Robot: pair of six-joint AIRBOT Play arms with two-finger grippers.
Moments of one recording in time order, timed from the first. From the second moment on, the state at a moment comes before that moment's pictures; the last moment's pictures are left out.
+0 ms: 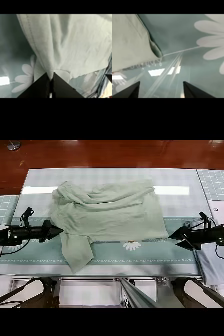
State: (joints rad) left arm 0.49 -1.22 0.51 0.61 -1.16 -0.99; right arm -0.49 -1.11 0.58 -1.02 1.26 1.37
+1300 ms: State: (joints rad) left arm 0.51 -0.90 1.33 0.41 -1.10 -1.02; right arm -0.17 -1.16 1.72 -1.04 1.26 1.43
